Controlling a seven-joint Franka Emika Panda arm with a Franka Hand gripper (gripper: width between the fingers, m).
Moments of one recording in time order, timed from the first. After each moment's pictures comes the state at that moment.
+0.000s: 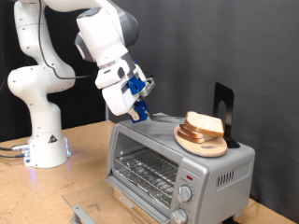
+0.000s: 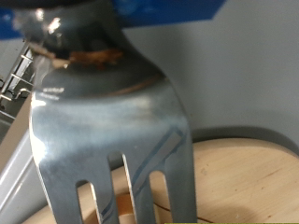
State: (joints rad) arm 0.18 -0.31 -0.05 -2.50 0.53 2.46 -0.05
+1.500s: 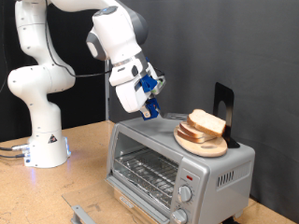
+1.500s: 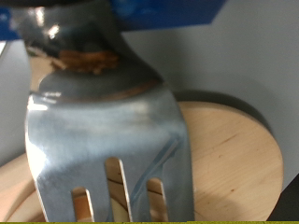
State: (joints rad) arm 0.17 -0.28 0.02 -2.46 0.50 2.46 0.06
